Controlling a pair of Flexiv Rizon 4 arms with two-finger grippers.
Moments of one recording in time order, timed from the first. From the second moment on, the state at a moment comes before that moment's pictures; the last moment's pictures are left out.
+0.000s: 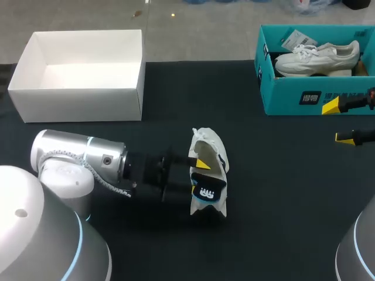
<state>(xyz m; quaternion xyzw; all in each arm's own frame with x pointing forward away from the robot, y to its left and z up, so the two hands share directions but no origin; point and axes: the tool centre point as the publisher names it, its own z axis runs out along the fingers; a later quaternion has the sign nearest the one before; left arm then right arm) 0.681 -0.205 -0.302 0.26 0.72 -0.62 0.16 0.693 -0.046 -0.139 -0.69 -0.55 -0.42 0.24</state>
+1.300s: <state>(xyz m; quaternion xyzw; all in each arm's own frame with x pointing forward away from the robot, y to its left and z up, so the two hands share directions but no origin) 0.691 -0.209 -0.316 0.19 0.75 -0.61 0.20 0.693 -0.047 -0.139 -0.69 -0.55 -0.42 0.24</state>
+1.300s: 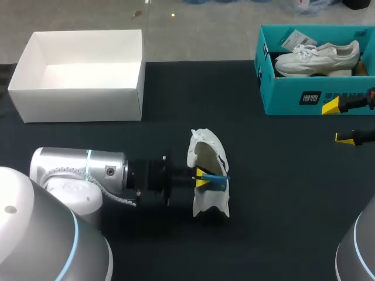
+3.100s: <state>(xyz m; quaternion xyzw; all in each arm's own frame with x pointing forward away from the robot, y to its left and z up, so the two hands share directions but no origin) 0.679 -0.209 -0.308 0.17 0.76 -0.59 0.20 0.693 -0.046 -0.139 -0.69 -0.55 -0.42 0.24</state>
